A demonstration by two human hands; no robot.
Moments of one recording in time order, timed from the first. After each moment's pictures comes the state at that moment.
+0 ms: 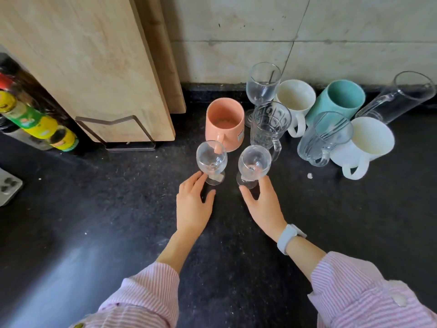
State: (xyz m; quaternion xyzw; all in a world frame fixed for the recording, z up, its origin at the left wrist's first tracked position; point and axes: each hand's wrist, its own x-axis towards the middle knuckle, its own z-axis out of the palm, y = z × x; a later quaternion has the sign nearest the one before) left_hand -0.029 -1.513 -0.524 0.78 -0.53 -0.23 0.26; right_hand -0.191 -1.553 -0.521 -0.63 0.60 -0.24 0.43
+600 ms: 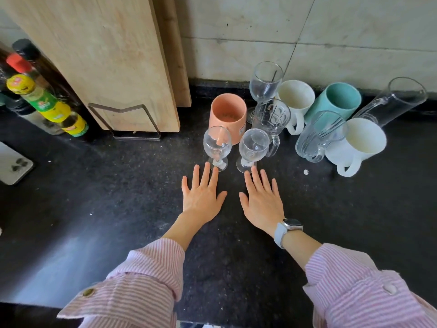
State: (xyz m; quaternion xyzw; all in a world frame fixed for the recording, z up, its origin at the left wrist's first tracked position) left_hand -0.041 -1.516 -0.530 0.74 -0.63 -0.21 -0.07; right_hand -0.201 -1.543 -0.531 -0.81 0.56 0.09 0.18
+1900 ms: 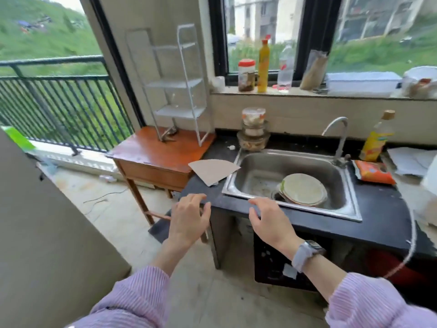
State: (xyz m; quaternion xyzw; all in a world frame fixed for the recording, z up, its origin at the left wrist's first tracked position) left_hand -0.040 -0.550 -0.287 0.94 0.20 0.20 0.20; right_hand 0.048 -0.730 -0.296 -0.90 -0.28 0.03 0.33
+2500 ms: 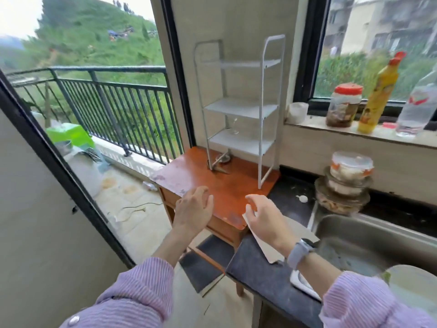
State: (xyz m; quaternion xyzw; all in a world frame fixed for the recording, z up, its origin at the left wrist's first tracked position) left_hand 0.113 -0.259 -0.252 0.89 0.33 0.22 0.21; right_hand 0.231 -0.399 -0.280 -0.83 -0.40 0.05 0.38
